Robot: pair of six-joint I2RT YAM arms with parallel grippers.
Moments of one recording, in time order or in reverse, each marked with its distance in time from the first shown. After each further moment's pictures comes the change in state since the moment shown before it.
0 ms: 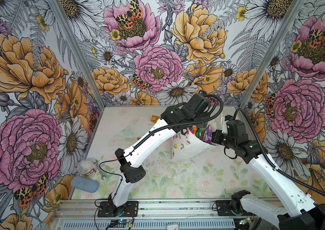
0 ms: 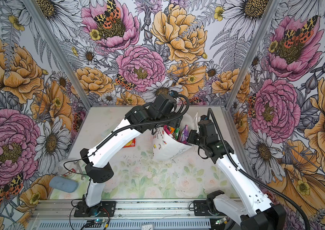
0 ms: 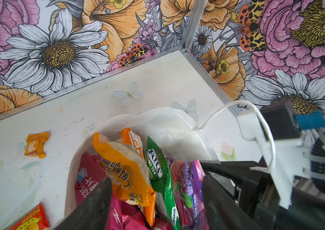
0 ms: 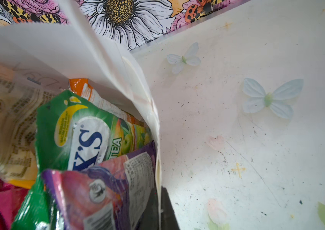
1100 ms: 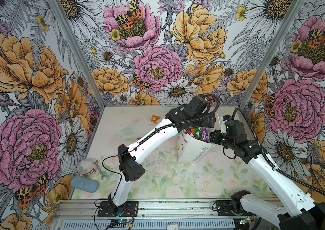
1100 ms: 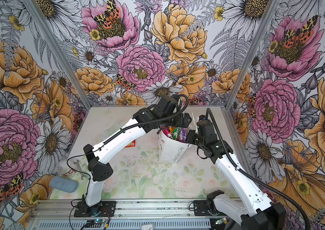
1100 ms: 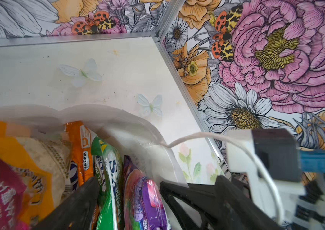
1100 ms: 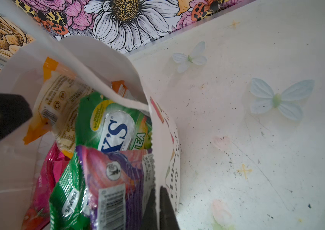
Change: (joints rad) left arm 0.034 -0.003 -0.235 0.264 0.261 -0.231; right arm 0.021 0.004 0.000 0.012 -0.003 0.003
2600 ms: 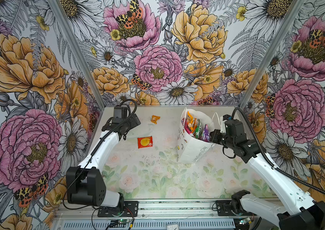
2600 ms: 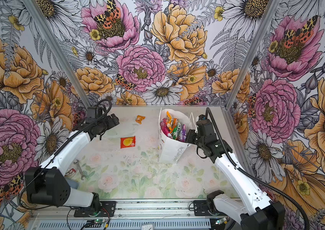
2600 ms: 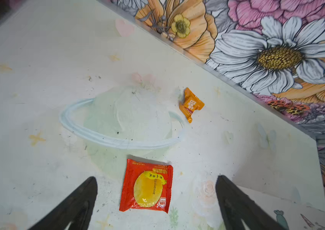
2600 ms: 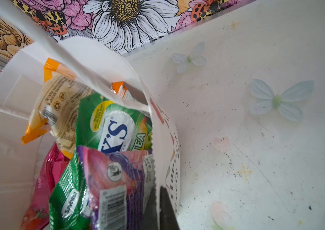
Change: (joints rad) left arm 0.830 -0.551 -1.087 0.387 0.007 0.039; right arm 0.000 0.013 0.004 0.006 0.004 0.000
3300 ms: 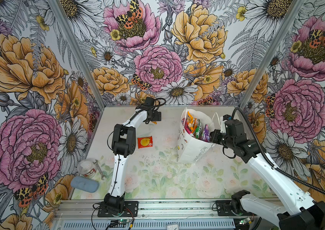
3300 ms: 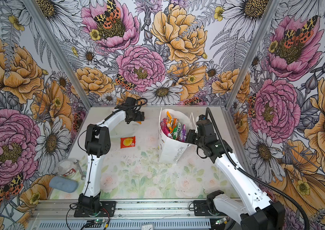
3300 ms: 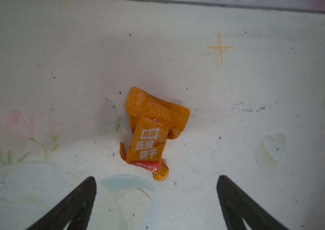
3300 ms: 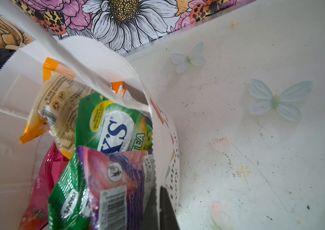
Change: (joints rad) left arm -0.153 0.935 0.943 -0.251 0.041 0.321; right arm -0.001 0.000 0.000 -0.002 0.003 -0.003
